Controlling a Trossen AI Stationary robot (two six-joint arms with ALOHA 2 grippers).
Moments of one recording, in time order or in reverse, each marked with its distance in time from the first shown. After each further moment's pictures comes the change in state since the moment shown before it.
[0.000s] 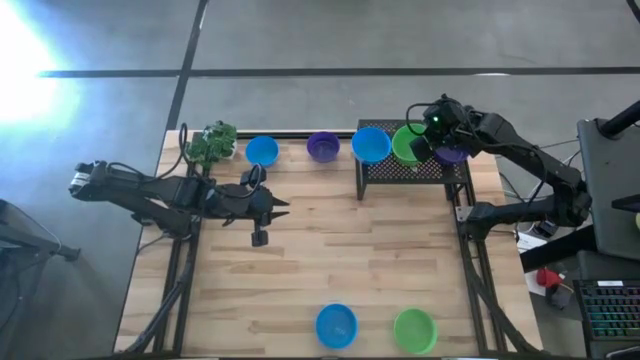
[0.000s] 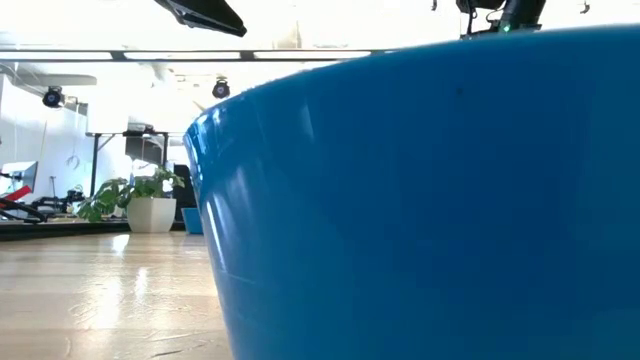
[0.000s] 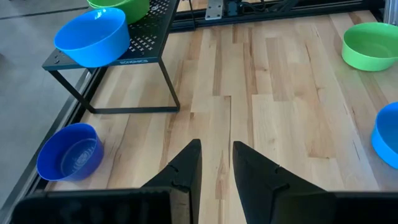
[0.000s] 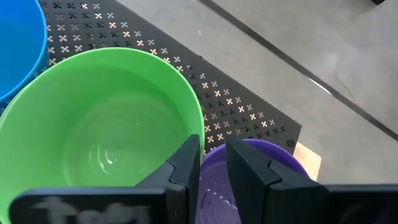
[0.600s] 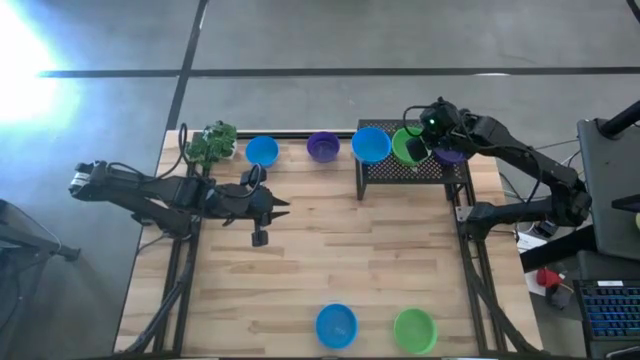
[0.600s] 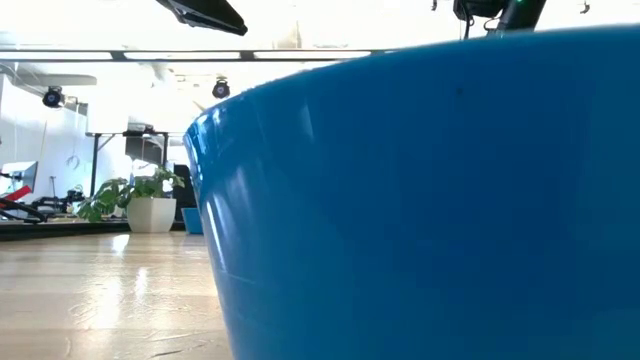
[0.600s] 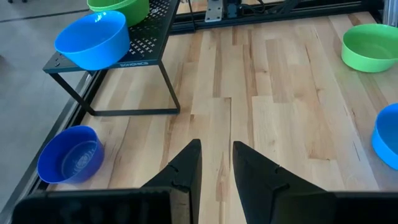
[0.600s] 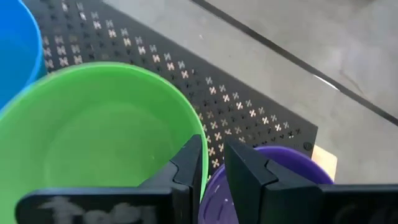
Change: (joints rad) left arm 0.001 0.000 0.000 0.008 0.000 0.007; right arm 0.001 0.000 -0.061 0.088 0.002 0.053
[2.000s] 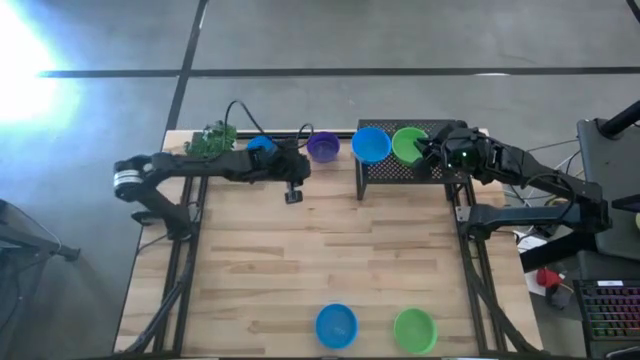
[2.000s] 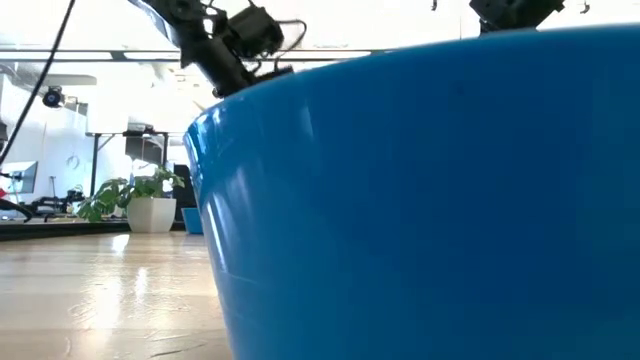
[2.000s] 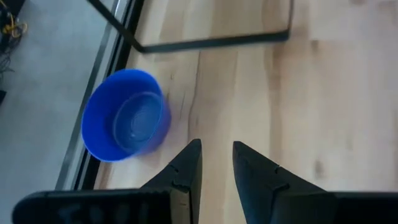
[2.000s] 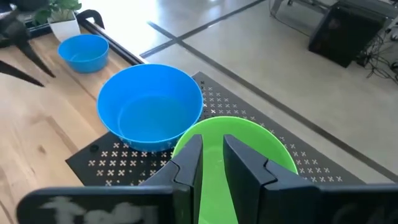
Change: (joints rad) left arm 0.505 0.438 0.027 0.208 0.196 0.376; right arm 0.317 -0.300 -0.177 0.288 -0.008 -0.053
